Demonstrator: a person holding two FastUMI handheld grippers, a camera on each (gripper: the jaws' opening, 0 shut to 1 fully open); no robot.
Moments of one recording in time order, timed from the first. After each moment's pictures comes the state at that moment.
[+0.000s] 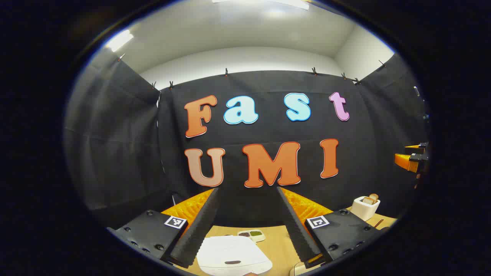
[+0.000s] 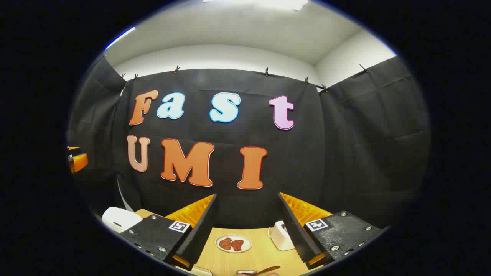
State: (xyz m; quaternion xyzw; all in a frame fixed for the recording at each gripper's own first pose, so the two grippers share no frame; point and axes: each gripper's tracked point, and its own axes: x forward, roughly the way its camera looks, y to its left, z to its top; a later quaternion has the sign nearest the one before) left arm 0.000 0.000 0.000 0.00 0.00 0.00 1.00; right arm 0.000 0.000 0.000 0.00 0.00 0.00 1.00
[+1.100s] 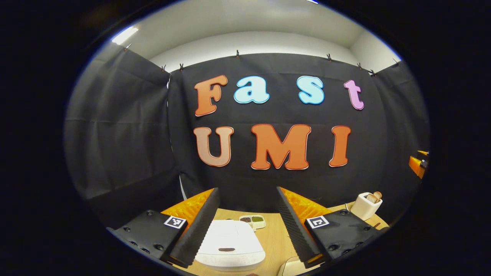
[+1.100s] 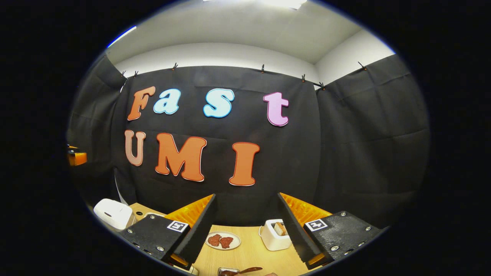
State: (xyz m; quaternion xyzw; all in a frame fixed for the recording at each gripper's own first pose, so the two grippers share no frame) left arm 0.000 0.003 -0.029 -0.01 0.08 0.07 0.99; right arm 0.013 -0.048 -0.029 0.00 0.01 0.01 1.00
